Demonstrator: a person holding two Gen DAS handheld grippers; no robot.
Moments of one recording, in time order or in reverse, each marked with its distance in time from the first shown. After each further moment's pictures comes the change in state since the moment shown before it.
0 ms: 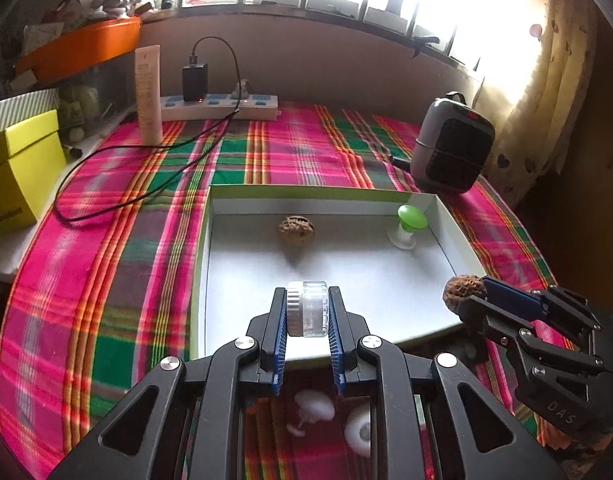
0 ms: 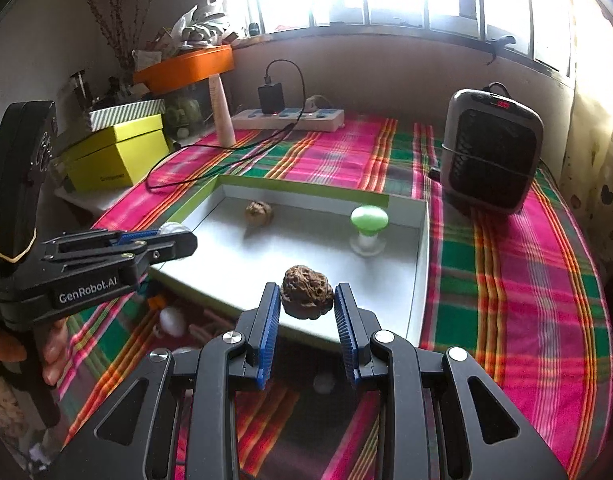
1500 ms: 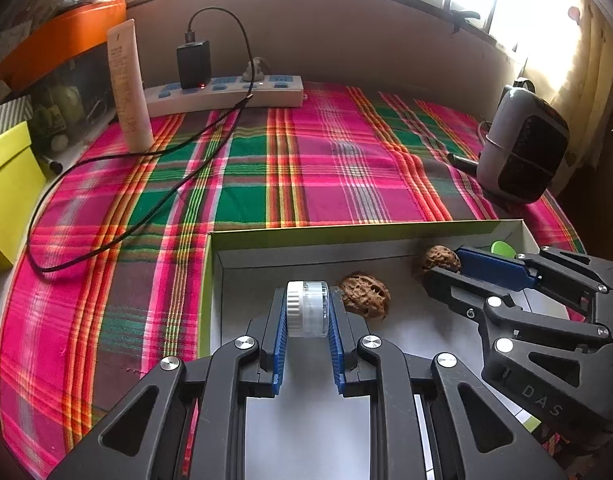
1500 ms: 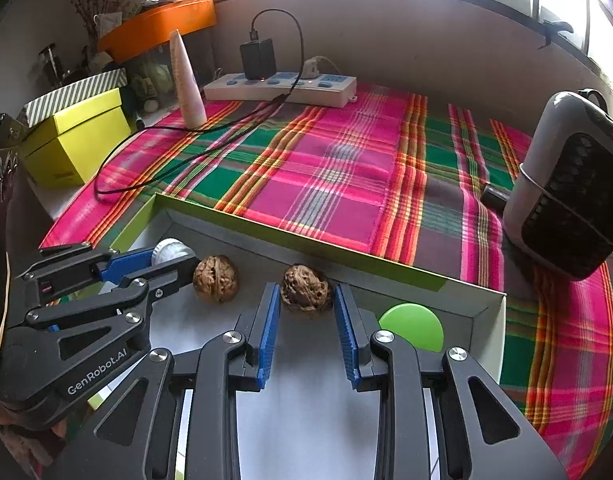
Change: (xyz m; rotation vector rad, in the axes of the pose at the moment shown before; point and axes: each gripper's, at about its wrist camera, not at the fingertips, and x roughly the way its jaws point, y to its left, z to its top) left arm 0.084 0.021 0.047 0.026 0.070 0.081; right arm 0.108 -0.007 0.062 -0.028 0.158 -0.006
